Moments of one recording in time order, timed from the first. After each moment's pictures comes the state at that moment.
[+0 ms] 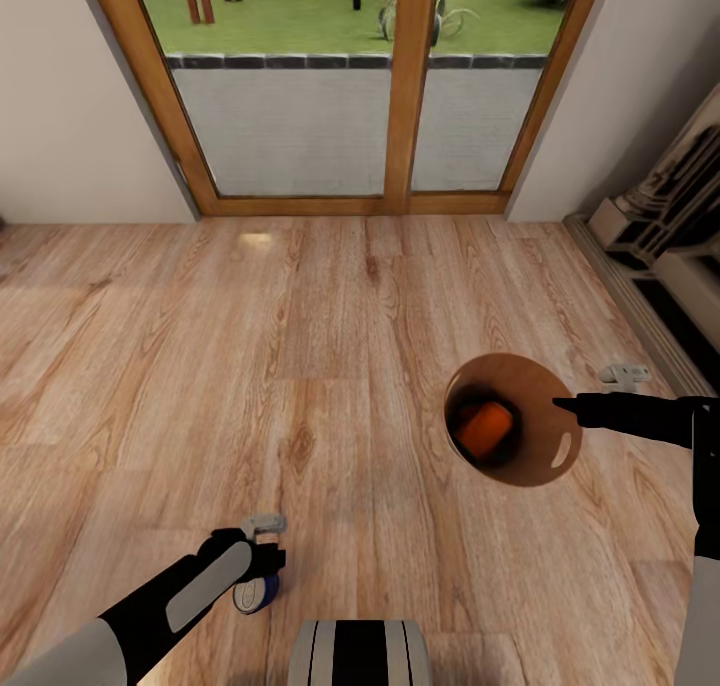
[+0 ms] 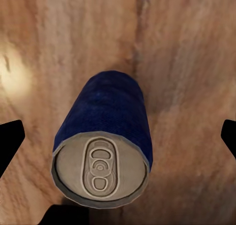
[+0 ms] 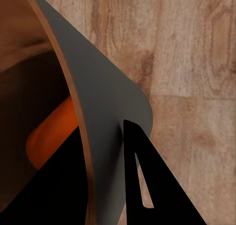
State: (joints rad) left arm -0.59 0.24 -0.84 -0.99 1.22 0.56 0.71; right arm -0.70 -0.25 -0.45 -1.55 0.56 1.04 1.18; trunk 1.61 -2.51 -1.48
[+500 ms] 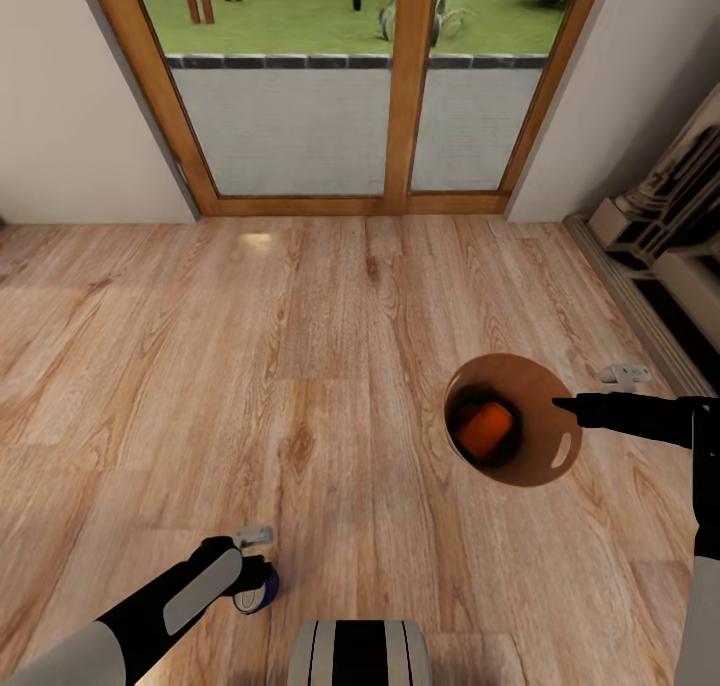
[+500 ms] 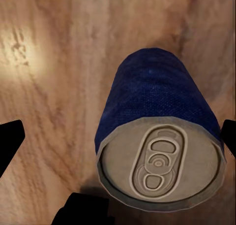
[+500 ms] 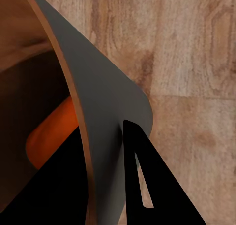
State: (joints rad) left arm -0.59 0.24 -0.83 -0.87 1.22 0.55 0.68; right arm -0.70 -0.25 -0.45 -1.55 0.55 1.04 1.18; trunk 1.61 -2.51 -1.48
